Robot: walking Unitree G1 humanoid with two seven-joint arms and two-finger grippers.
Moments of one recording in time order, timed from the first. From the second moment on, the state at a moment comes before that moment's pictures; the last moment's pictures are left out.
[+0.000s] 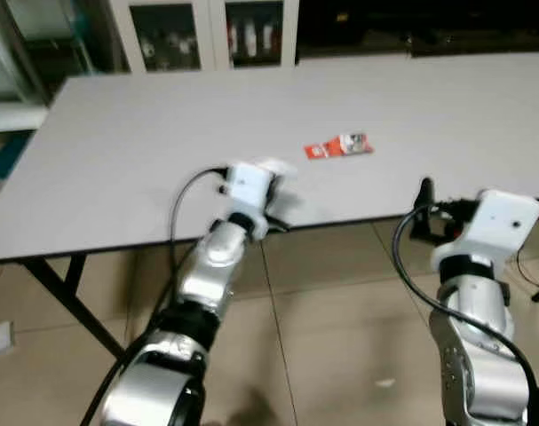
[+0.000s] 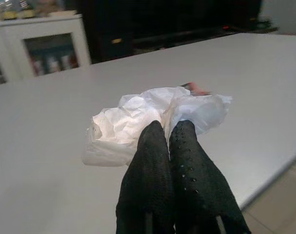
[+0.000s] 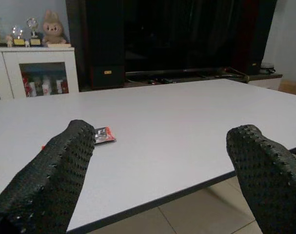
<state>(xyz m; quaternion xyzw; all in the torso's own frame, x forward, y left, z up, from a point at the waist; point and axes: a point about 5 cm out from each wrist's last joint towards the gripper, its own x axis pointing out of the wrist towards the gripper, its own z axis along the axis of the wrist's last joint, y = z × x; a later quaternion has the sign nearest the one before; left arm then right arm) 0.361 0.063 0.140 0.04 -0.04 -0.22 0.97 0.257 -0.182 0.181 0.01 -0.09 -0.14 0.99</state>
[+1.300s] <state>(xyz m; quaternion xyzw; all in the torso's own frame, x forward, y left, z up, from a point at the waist) 0.360 0.073 0.133 0.05 -0.02 -0.23 0.97 0.271 -0.164 0.176 0.04 -0.06 -0.13 0.99</state>
